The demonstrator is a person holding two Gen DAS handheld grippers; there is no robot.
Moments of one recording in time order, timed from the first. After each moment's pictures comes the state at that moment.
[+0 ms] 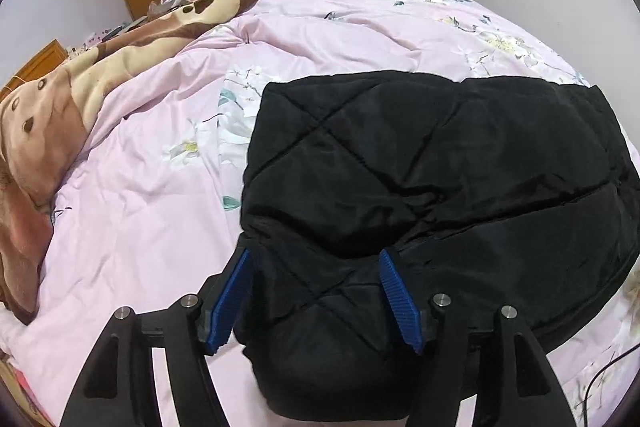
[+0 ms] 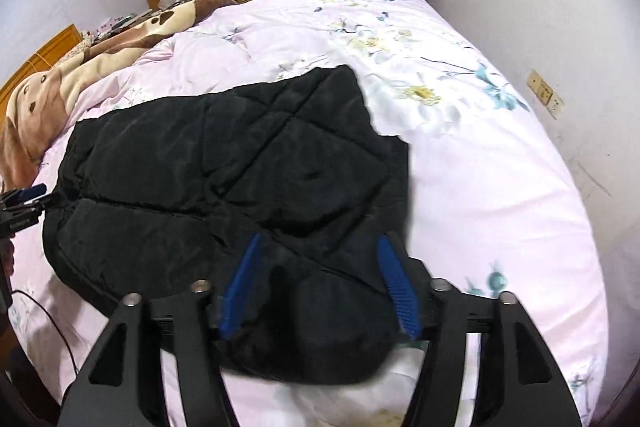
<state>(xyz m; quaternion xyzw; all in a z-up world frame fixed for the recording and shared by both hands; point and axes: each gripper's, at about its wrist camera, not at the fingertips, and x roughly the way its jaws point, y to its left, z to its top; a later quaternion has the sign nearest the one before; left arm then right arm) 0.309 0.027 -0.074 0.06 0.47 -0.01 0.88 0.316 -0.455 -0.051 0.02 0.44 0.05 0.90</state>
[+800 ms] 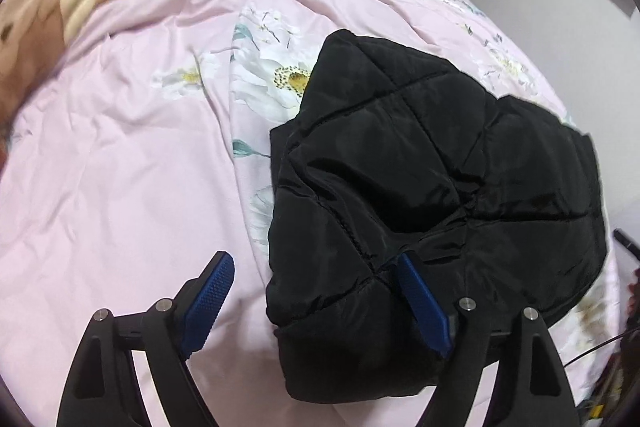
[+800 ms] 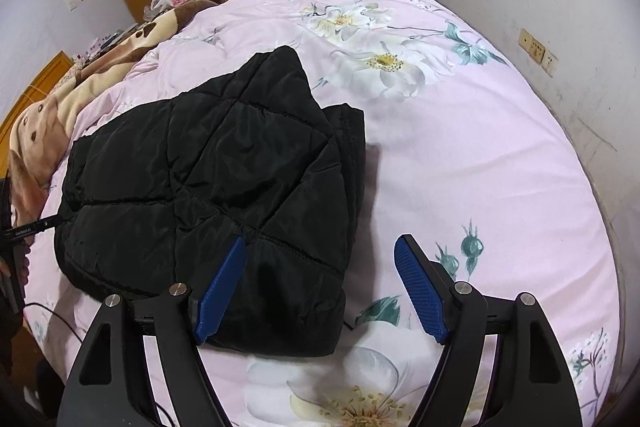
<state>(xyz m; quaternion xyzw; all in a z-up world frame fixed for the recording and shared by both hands) 0.328 0.105 -0.099 -0.10 0.53 -0.07 0.84 0.304 -0.504 -0.061 0.08 0.47 0.06 0.88</state>
